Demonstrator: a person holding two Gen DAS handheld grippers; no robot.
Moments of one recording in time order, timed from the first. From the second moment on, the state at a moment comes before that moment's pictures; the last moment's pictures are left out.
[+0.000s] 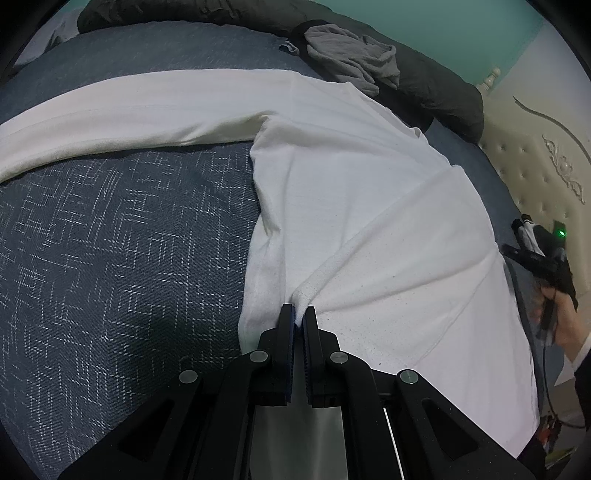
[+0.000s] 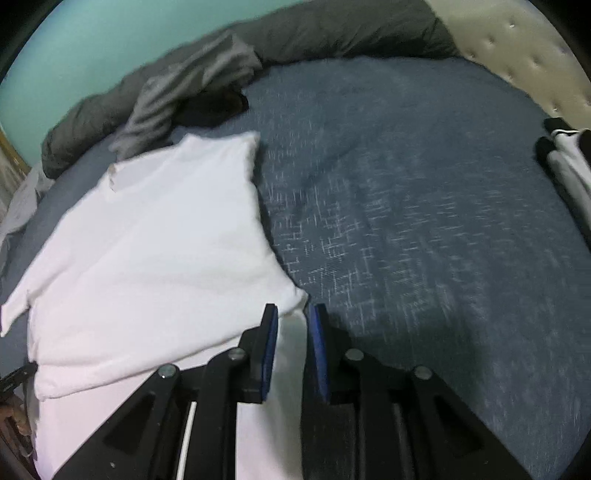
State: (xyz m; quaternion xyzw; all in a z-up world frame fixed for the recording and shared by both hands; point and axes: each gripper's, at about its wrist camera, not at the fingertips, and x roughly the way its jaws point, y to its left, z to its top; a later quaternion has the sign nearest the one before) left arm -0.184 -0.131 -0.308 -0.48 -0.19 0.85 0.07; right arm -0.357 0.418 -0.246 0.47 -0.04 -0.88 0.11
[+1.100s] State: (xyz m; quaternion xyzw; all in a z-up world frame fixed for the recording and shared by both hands) left arm -0.207 -0.150 -0.294 -0.47 -0.16 0.87 0.05; right arm -0.245 0.309 -0.260 0.38 -0.26 -0.85 0.26
